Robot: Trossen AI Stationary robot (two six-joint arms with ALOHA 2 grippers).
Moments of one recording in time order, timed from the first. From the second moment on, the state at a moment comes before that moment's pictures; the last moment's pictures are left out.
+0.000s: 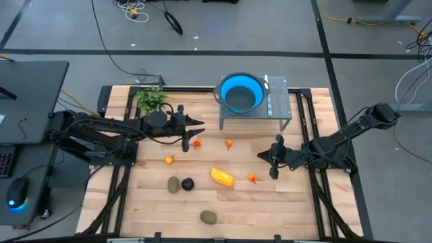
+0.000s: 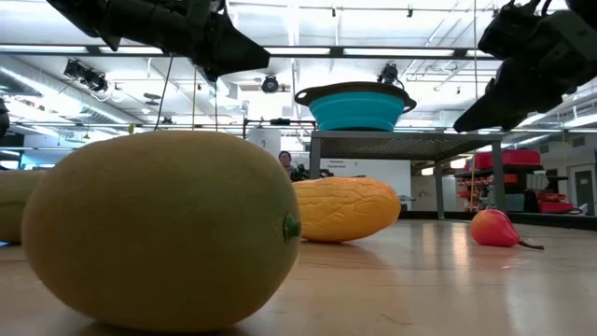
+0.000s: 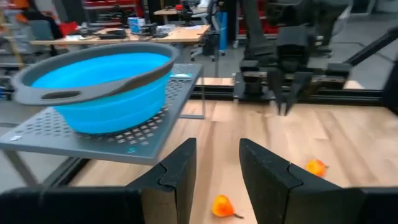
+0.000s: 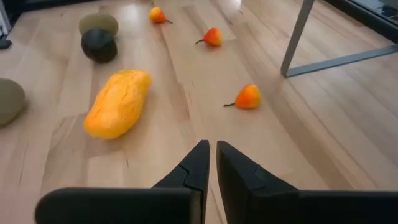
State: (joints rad) left arm 0.08 1.14 0.59 0.42 -0.13 0.03; right arm 0.44 0.95 0.38 -0.06 0.55 0.45
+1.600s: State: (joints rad) left arm 0.00 1.61 0.59 0.25 -0.60 -0.62; right arm 0.41 1.21 0.38 0.24 0.61 0.27
